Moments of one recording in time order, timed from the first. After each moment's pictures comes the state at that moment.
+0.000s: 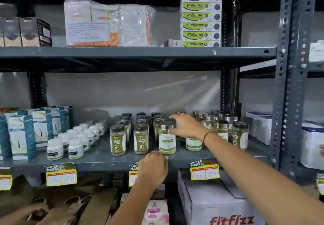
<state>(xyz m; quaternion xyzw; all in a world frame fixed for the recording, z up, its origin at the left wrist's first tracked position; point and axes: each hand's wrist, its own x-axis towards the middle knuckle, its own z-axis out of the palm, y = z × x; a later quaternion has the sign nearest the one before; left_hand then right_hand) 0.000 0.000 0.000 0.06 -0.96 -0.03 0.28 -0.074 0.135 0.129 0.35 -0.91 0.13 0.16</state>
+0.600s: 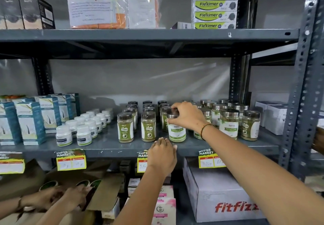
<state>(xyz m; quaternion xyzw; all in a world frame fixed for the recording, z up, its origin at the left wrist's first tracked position) -0.008 -0.003 -0.012 0.05 -0.96 0.00 0.28 -0.074 0.105 0.116 0.30 -0.90 0.19 0.24</state>
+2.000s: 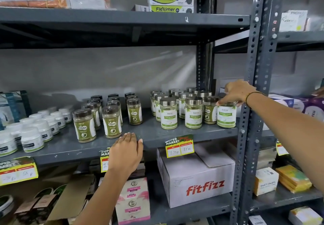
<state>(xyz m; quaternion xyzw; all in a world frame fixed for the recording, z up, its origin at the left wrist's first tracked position) -0.003 -0.001 -0.017 0.06 -0.95 0.01 0.31 -0.119 0.352 0.160 0.00 -0.99 0.07 0.13</state>
